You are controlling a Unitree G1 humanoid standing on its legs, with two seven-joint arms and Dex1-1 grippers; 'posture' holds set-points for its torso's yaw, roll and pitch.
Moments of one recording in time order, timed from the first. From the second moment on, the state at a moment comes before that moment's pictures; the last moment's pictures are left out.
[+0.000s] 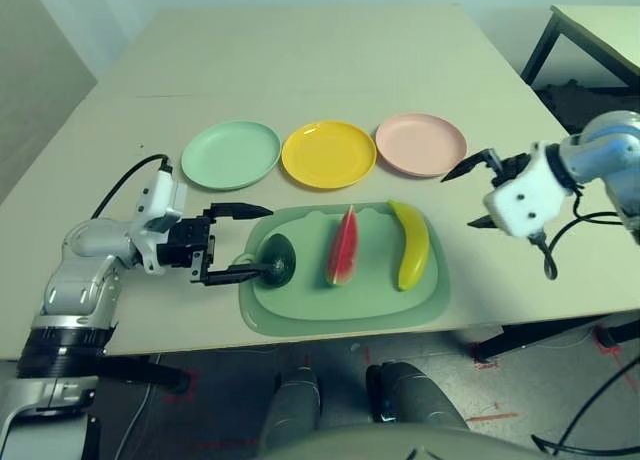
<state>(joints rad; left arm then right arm) -0.22 0.82 0.13 0.08 -0.51 0.03 -1.48 -0.85 -0.86 0.41 0.16 -0.08 -0.53 1.54</state>
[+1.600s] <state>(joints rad) -0.21 0.82 0.14 0.02 -0.54 0.07 -1.42 -0.93 -0.63 0.65 0.42 -0.38 -0.67 1.52</state>
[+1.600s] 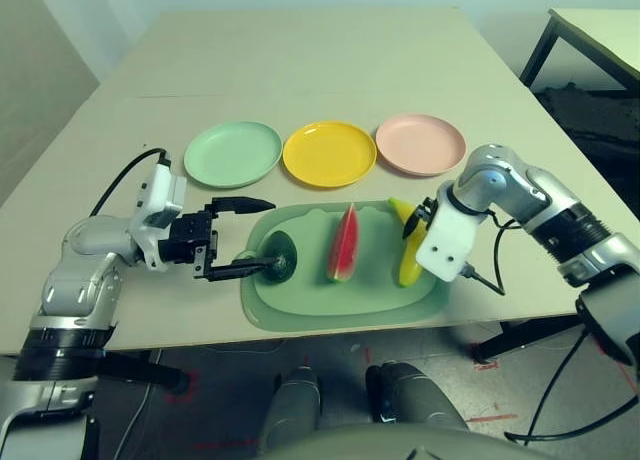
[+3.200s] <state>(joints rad) -0.18 0.81 0.23 -0.01 -0.54 0.19 -1.09 -1.50 -0.11 0.69 1.35 -0.74 -0.59 0.65</state>
